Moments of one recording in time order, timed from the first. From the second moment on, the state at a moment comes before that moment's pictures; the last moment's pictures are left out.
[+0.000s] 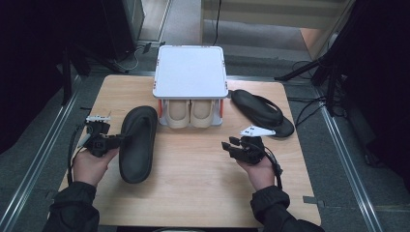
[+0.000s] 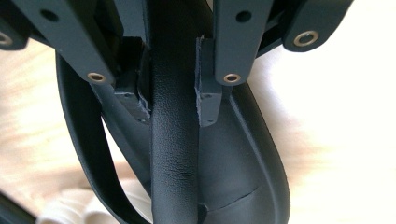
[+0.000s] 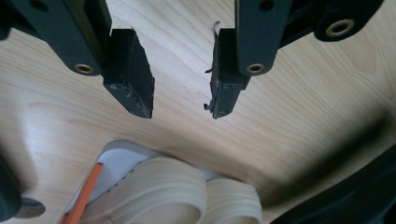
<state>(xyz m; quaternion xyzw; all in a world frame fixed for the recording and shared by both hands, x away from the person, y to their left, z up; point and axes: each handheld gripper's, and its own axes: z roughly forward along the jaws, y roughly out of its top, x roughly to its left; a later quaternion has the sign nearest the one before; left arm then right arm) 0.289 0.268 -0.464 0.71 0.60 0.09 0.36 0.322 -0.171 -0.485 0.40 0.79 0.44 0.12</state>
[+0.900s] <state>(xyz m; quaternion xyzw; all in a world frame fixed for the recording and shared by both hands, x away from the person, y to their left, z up) 0.256 0.210 -0.501 0.74 0.55 0.02 0.37 0.334 -0.169 -0.482 0.40 0.79 0.44 0.13</state>
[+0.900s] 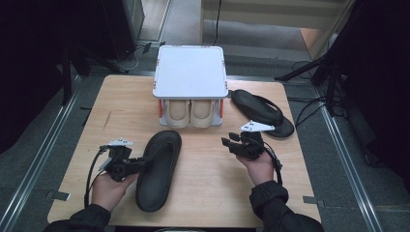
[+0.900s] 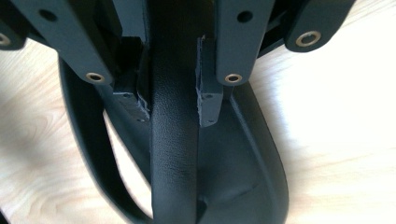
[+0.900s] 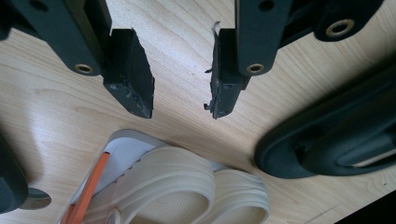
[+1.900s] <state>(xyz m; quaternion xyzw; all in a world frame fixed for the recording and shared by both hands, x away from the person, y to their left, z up) 0.263 0.203 -0.491 0.76 0.53 0.04 0.38 0.335 -0.171 -0.482 0.41 0.79 0.44 0.13</state>
